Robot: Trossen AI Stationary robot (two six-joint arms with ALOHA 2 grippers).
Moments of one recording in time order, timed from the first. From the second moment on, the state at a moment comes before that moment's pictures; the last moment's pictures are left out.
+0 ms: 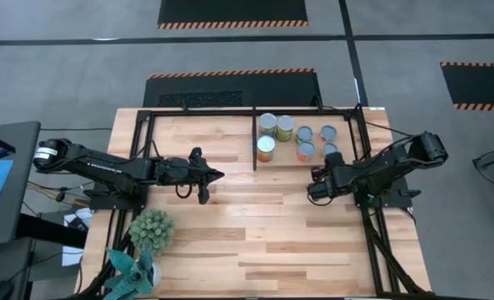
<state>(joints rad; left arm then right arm) -0.06 1.11 0.55 0.15 -0.25 -0.21 0.14 1.42 0.55 -1.03 0.86 1.64</state>
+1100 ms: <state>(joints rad) -0.06 1.11 0.55 0.12 -0.23 -0.23 0.32 1.42 0.96 -1.49 1.02 1.62</state>
